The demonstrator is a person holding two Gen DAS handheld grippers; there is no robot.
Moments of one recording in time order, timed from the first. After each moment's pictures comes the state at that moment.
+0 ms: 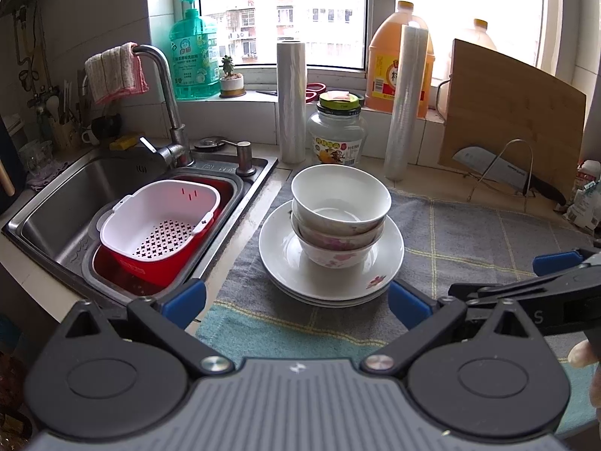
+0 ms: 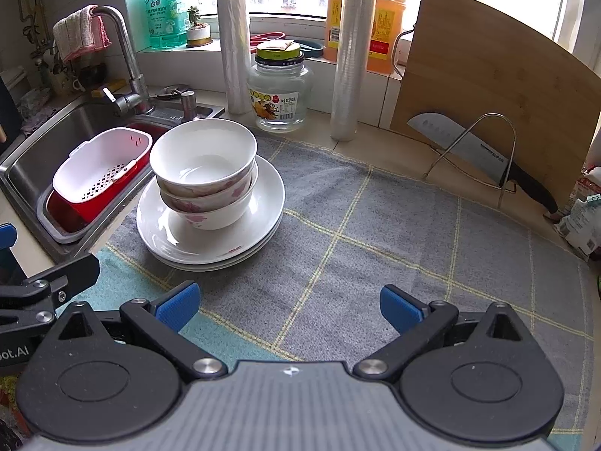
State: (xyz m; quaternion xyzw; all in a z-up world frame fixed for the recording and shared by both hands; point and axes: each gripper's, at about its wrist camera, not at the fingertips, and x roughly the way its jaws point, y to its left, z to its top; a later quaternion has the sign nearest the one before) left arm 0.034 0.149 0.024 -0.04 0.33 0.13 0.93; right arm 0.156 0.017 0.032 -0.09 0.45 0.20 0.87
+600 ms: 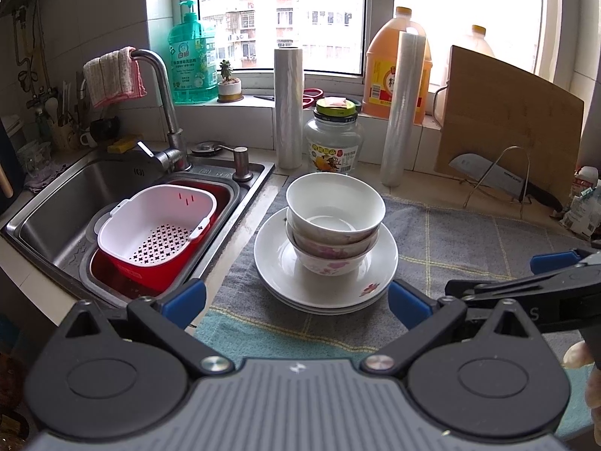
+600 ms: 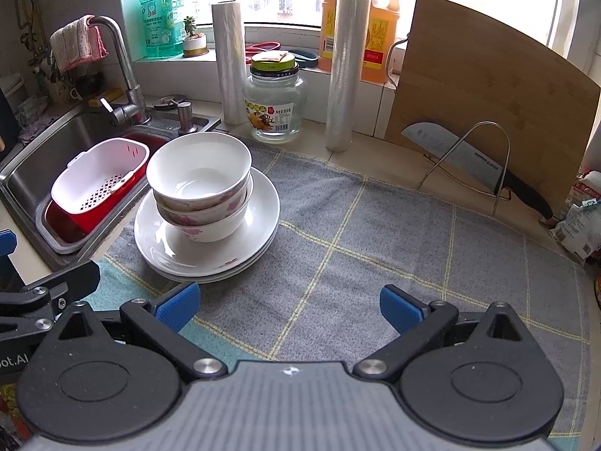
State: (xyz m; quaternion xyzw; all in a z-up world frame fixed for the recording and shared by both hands) left arm 0.035 0.146 0.029 -0.04 0.33 0.13 0.94; right arm 0.159 0.014 0.038 -0.09 0.44 0.19 0.87
